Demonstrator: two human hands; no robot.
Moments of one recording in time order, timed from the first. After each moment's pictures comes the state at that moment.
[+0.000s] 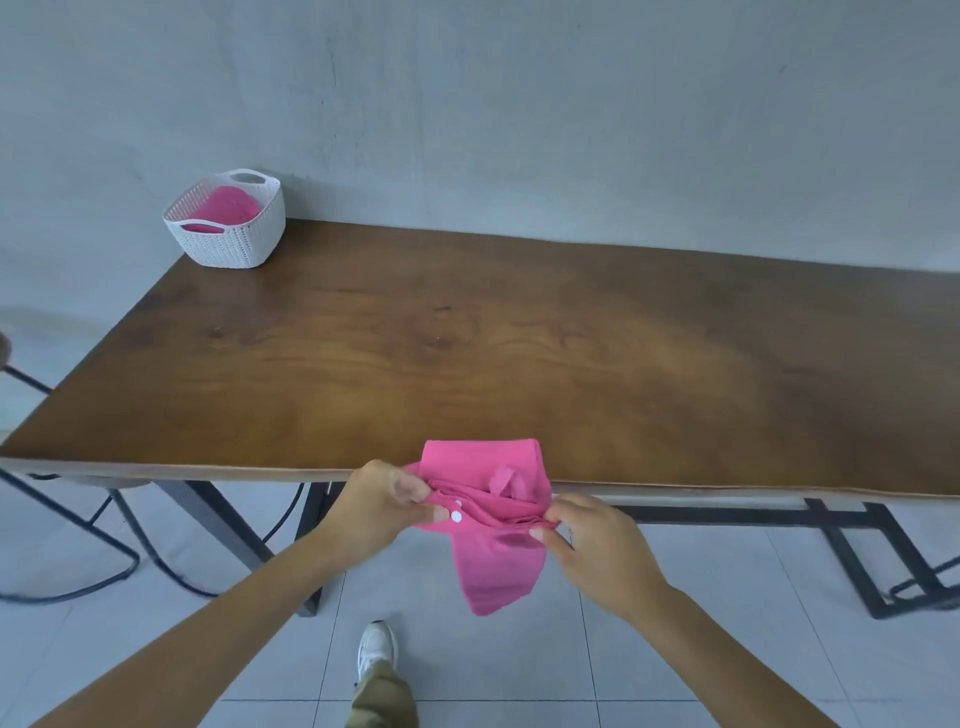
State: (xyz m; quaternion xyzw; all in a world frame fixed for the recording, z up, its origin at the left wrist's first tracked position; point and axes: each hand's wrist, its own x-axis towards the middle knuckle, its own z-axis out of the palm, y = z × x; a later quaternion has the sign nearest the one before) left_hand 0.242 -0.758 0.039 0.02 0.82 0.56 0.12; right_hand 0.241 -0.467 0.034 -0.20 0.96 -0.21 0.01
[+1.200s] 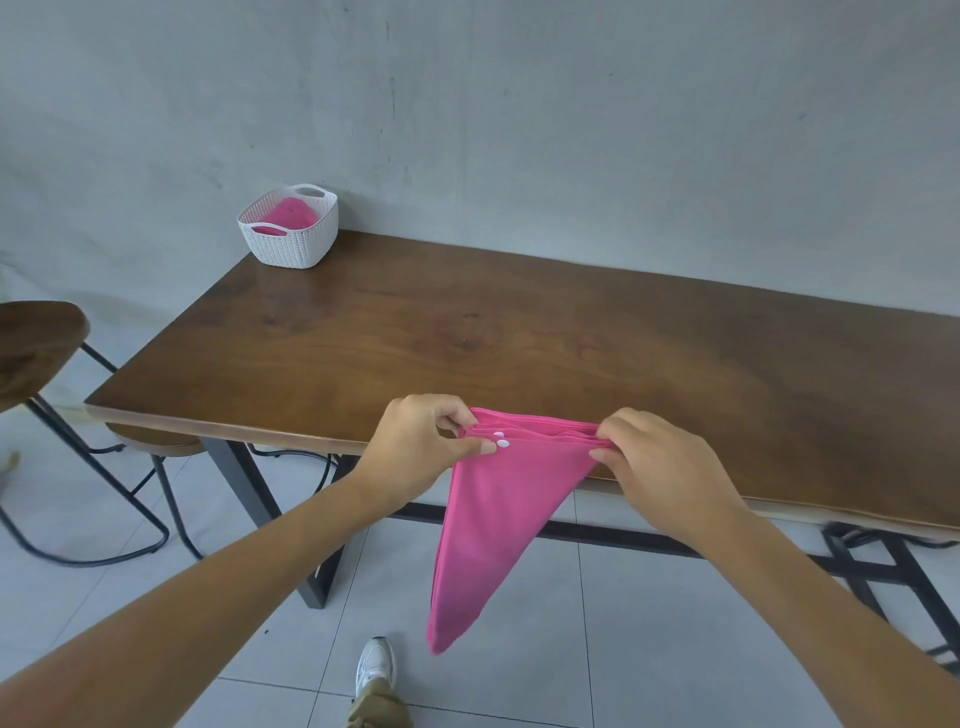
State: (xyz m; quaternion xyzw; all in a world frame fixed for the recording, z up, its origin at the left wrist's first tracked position) left_hand 0.265 -0.717 0.125 0.04 0.87 0.47 -0.11; right_hand 0.229 -0.439 0.148 -0.28 0.95 -0.03 -0.11
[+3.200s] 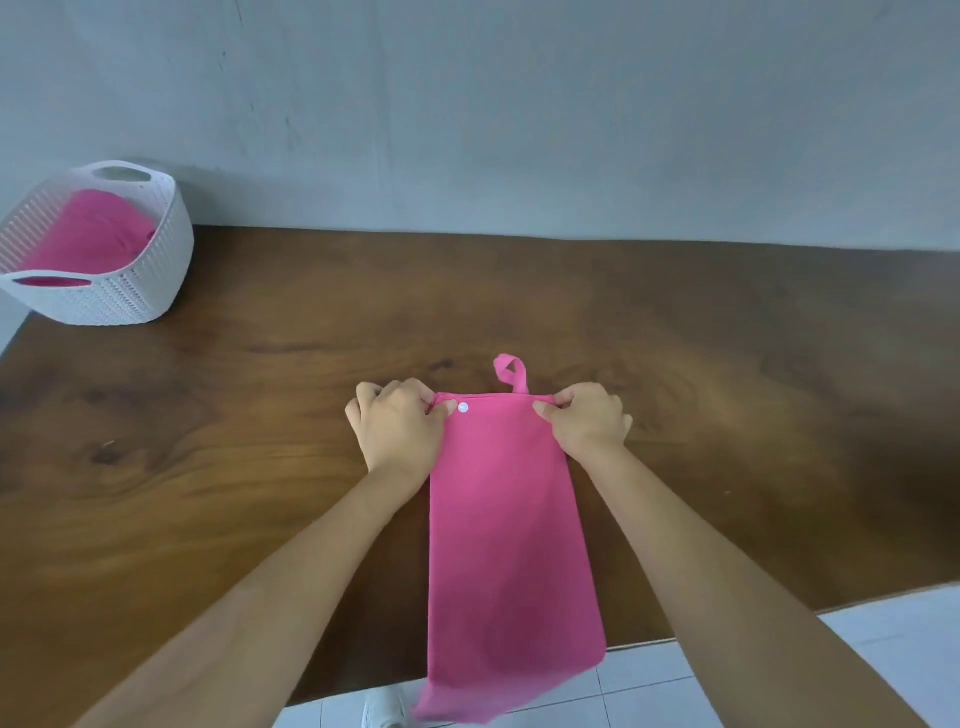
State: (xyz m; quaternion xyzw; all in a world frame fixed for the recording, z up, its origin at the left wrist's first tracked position) left_hand -0.035 -0.775 0.019 -0.14 0.92 0.35 -0.09; right_hand -0.055 -0.569 0.045 0.21 0.94 -0.27 0.06
